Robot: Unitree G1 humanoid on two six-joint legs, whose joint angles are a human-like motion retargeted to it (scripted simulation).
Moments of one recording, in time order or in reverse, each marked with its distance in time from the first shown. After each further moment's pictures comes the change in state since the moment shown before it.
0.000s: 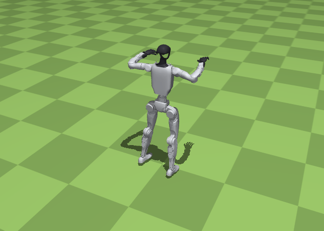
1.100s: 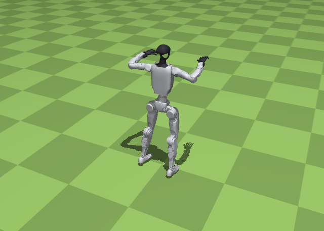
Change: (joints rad) left arm 0.113 -0.011 0.113 -0.043 0.019 -0.002 0.006; right arm 0.002 -0.006 -0.008 -0.014 0.001 -0.003 -0.006; waist -0.016 -0.007 -0.017; left_leg 0.003 0.003 0.015 0.001 -0.007 -0.001; right_leg -0.006 0.002 0.014 0.001 0.000 0.003
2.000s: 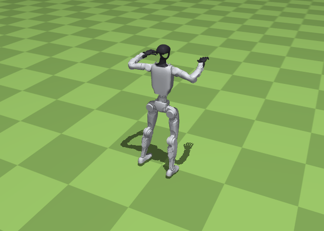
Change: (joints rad) left arm 0.014 -0.018 0.015 0.020 -0.010 0.002 -0.010; right arm -0.026 0.013 0.030 0.002 0.011 0.000 0.005; waist 0.010 -0.006 0.011; left_leg 0.011 0.001 0.015 0.001 -0.007 0.003; right_leg 0.004 0.001 0.015 0.001 -0.005 0.002
